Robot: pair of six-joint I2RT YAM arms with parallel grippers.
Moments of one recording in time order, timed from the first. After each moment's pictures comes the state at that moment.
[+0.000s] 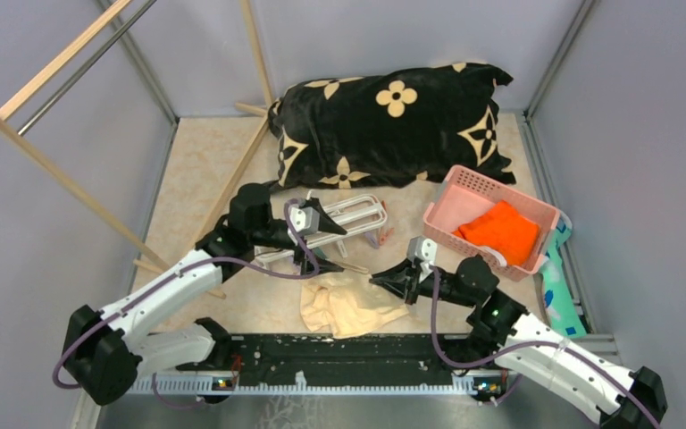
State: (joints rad) left arm -0.66 1.07 0.74 0.07 0.92 0.30; right arm 0.83 0.45 0.22 0.22 -0.44 0.05
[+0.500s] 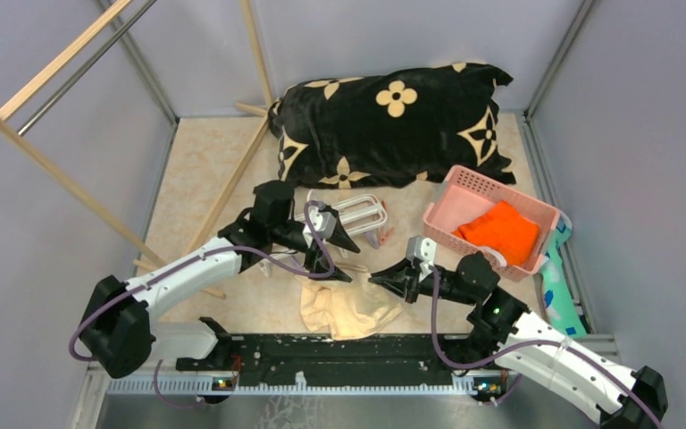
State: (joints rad) left arm -0.71 1.25 0.79 0.06 1.10 0.33; right arm 0.83 0.48 0.27 0.20 -0.48 0.02
